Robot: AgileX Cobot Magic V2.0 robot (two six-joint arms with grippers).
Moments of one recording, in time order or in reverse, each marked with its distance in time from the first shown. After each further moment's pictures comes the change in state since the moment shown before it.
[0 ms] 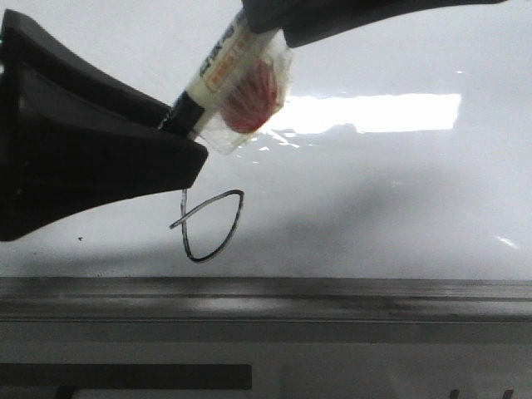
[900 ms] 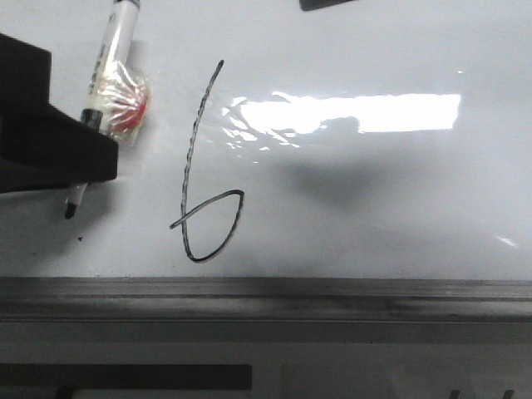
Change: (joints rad) left arm 0.083 -0.011 -0.002 -0.942 0.064 0.006; right arm 0.000 0.004 0.000 0.000 -0.105 0.000
